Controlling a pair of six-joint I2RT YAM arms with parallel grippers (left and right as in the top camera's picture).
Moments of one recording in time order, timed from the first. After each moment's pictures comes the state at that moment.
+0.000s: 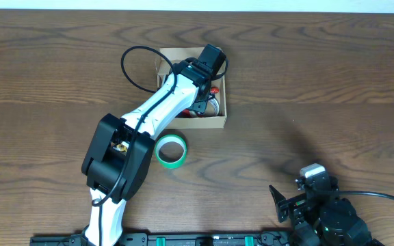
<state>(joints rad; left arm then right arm) -0.58 2.10 1.65 -0.71 -0.06 -1.84 0.66 0.18 0.63 -1.10 0.25 0.20</state>
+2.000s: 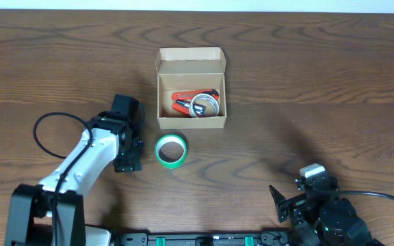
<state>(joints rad) -0.21 1.54 0.82 -0.65 0.07 -1.79 0.66 0.18 0.63 -1.10 0.25 0.20</state>
